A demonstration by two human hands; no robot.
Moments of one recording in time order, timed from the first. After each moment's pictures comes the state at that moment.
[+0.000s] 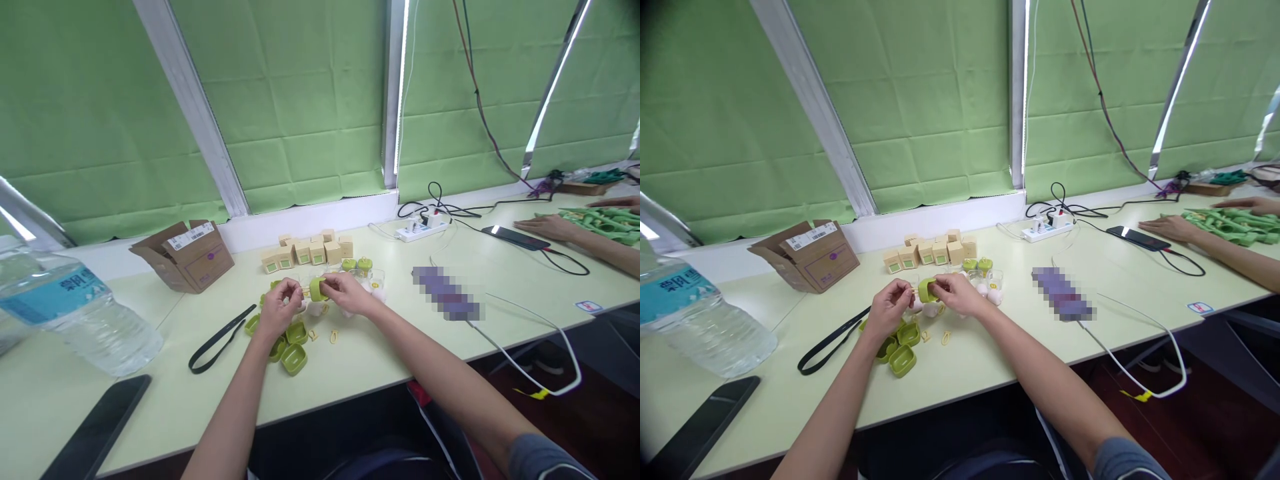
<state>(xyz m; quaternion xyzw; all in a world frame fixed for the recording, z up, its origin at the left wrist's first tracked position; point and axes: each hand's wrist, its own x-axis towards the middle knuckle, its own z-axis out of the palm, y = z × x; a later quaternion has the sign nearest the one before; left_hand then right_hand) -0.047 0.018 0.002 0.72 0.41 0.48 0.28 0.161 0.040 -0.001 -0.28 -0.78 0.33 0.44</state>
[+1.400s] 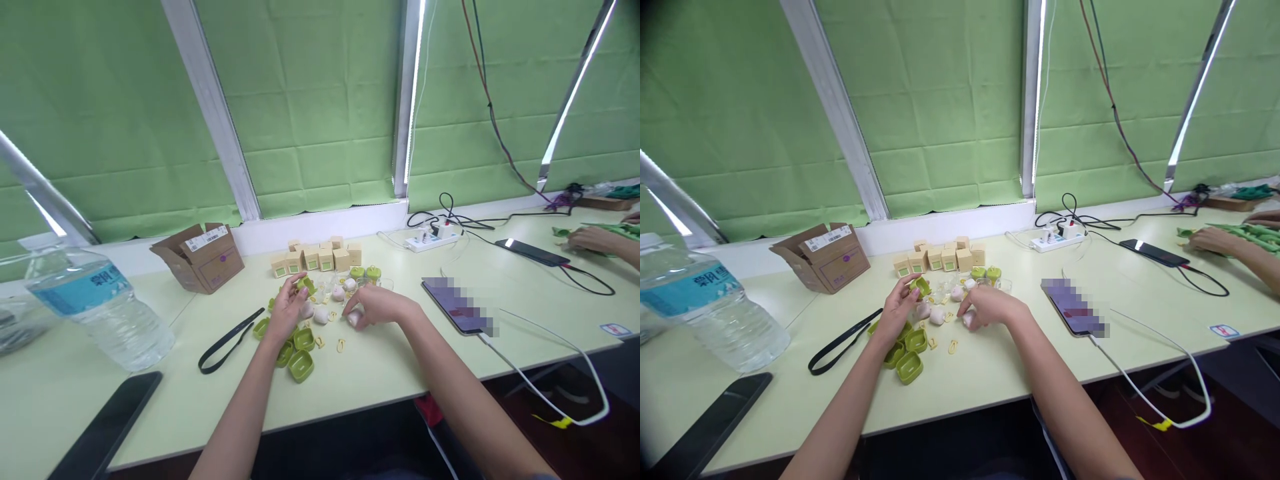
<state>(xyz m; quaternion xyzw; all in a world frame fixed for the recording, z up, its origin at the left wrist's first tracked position) -0.040 0.013 0.009 0.64 0.45 0.52 0.34 0.213 0.039 0.014 -0.41 -0.87 0.23 0.10</state>
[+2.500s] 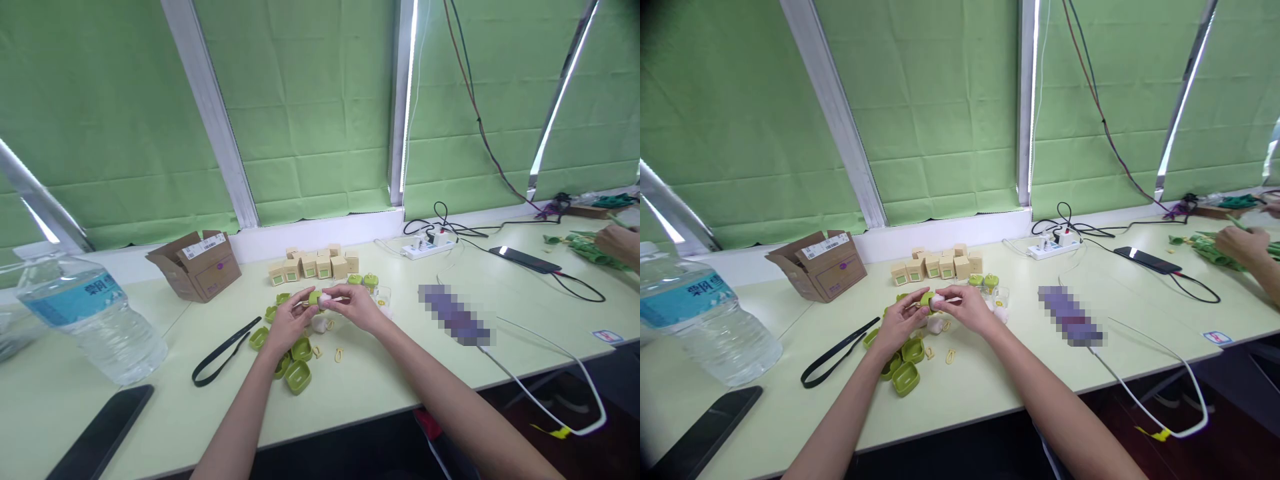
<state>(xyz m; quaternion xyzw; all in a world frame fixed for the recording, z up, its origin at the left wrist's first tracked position) -0.038 0.011 0.007 0.67 0.44 0.46 0.39 0.159 0.041 -0.005 -0.31 -0.67 0.44 0.51</state>
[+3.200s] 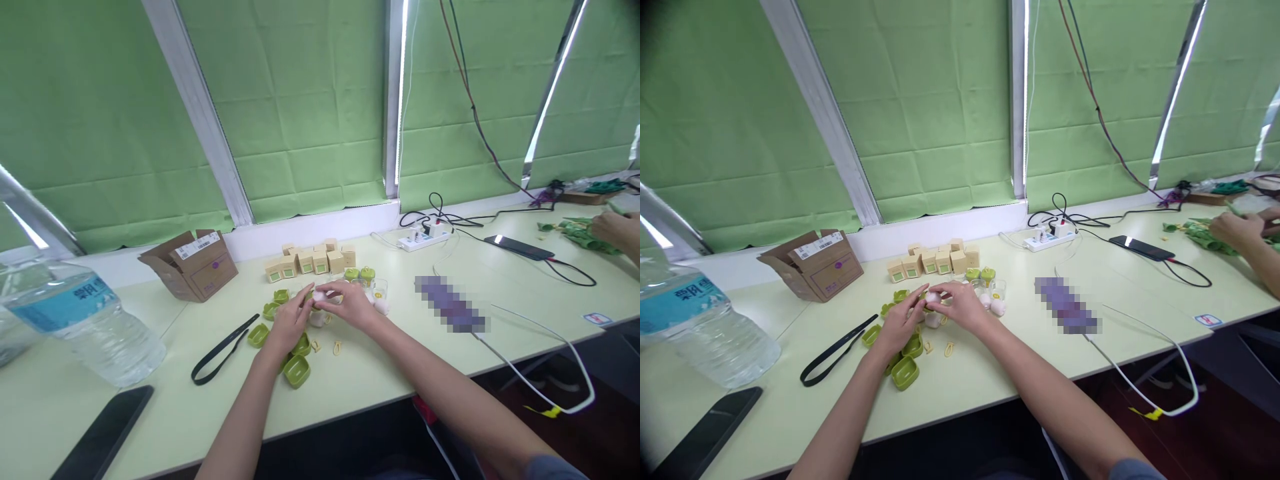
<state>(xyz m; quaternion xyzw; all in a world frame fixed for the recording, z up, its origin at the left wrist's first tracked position) -0.037 0.012 0.003 0.78 0.49 0.36 0.14 0.155 0.038 -0.010 -0.33 -0.75 0.24 0.51</state>
